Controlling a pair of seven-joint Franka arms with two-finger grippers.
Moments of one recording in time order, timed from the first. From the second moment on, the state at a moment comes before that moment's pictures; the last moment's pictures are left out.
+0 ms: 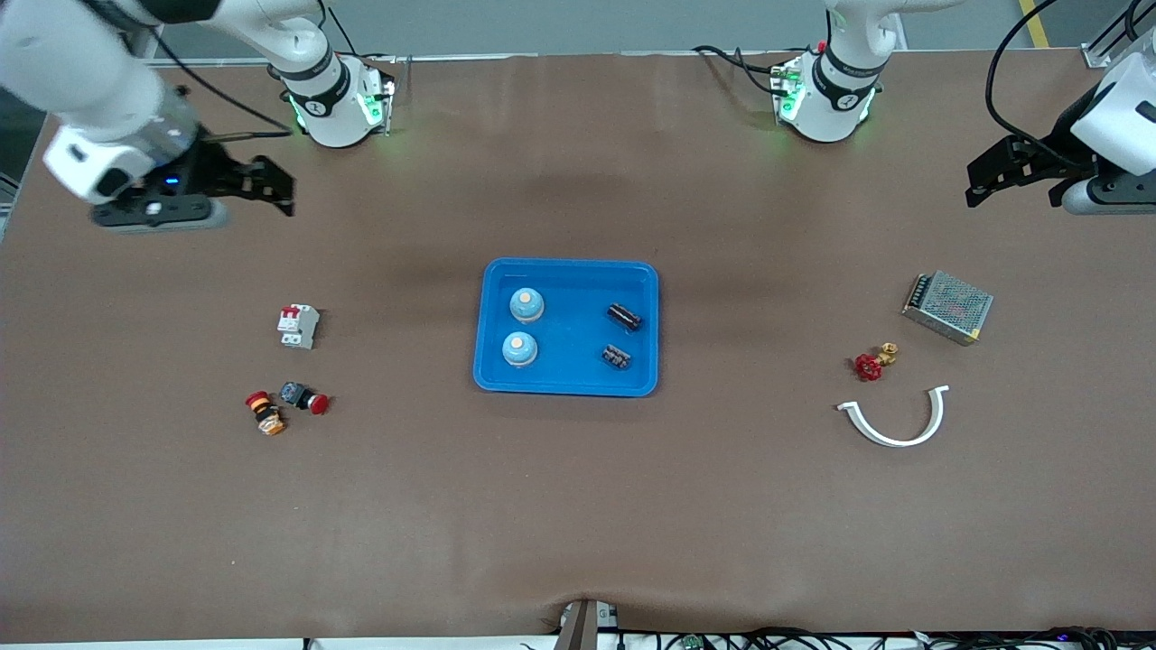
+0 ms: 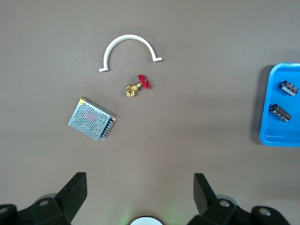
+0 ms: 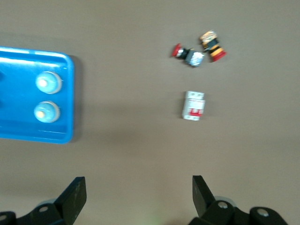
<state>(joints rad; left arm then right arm) 0.04 -0.11 -0.11 -1.67 0.00 1.51 -0.05 0.18 -0.19 -0.04 -1.91 0.03 1.66 0.06</state>
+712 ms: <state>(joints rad) 0.04 -0.11 -0.11 -1.67 0.00 1.51 -0.05 -0.01 0.04 -0.08 -1.60 -0.01 1.68 -0.07</state>
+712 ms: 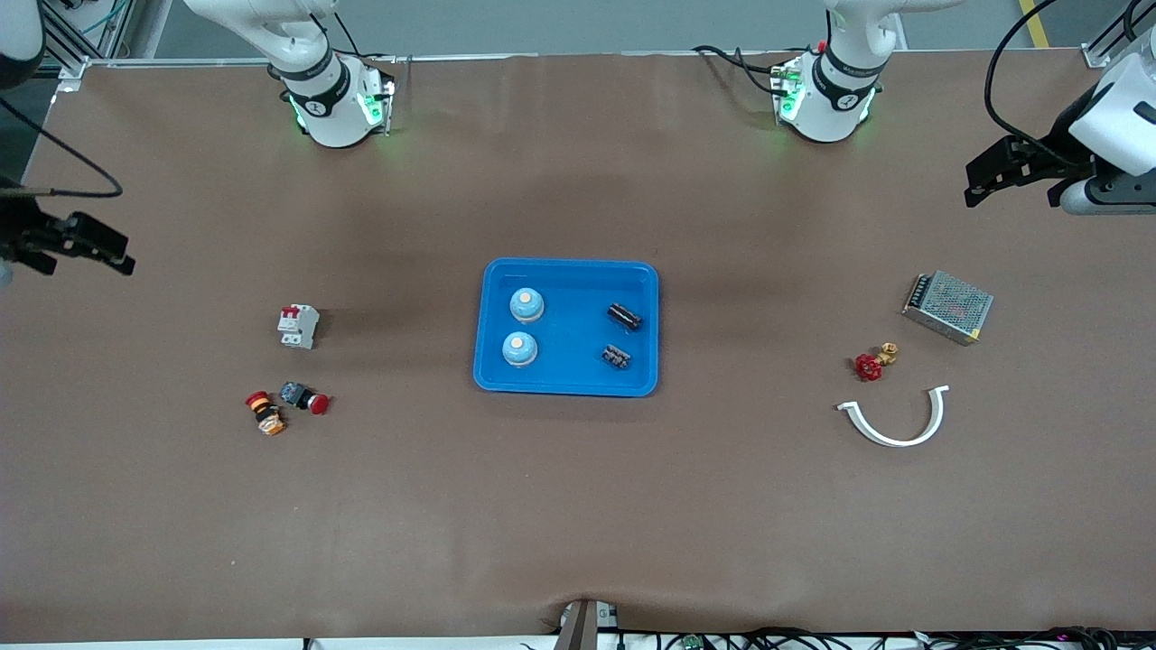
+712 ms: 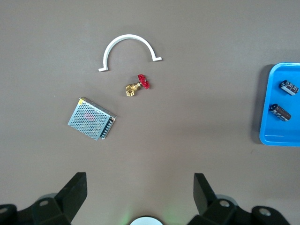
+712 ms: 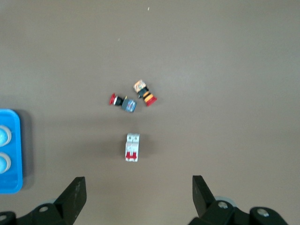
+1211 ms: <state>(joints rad) 0.04 -0.11 -0.11 -1.67 0.00 1.50 -0.05 -0.01 0.07 -0.08 -1.56 -0.01 1.69 -0.07</state>
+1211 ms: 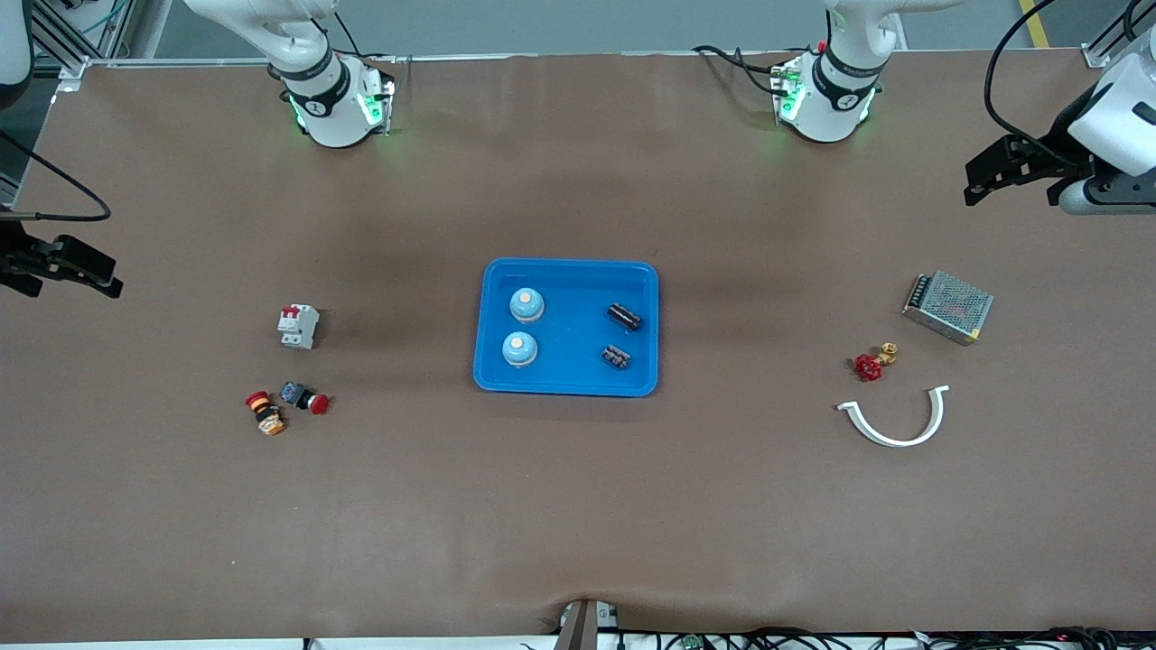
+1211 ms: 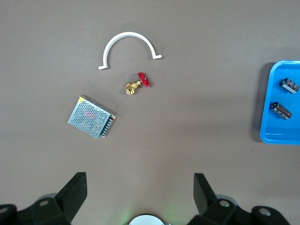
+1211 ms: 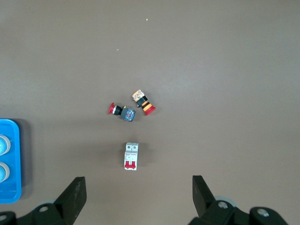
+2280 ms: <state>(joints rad) 0.04 -0.11 -0.11 -1.67 0.00 1.45 -0.05 -0.01 -0.03 -0.07 -1.64 -0.01 1.63 -0.06</state>
